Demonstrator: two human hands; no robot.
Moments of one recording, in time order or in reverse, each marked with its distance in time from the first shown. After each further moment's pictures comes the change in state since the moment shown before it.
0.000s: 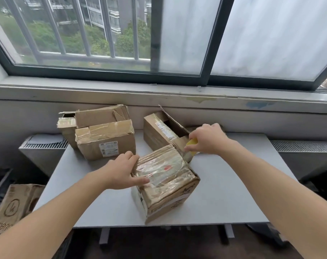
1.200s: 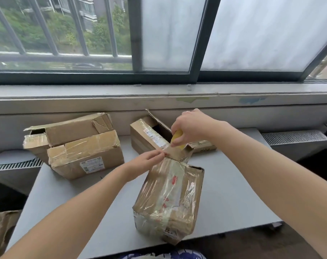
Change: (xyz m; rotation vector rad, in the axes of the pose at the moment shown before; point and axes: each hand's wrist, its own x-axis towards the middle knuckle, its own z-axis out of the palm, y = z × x) left_hand 0.122 0.039 -0.019 -0.915 -0.217 0.195; right_hand 0.076 0.008 -0.043 -0.010 -0.029 -0.212
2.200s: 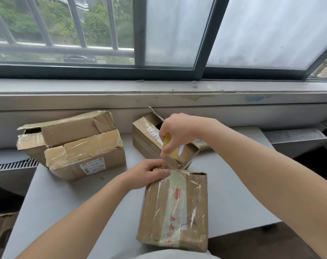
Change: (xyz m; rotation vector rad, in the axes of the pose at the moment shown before) left_hand -0.006 -0.030 -0.008 0.043 -0.020 0.131; right_hand 0.040 -0.042 -0.012 0.183 -0.180 -0.073
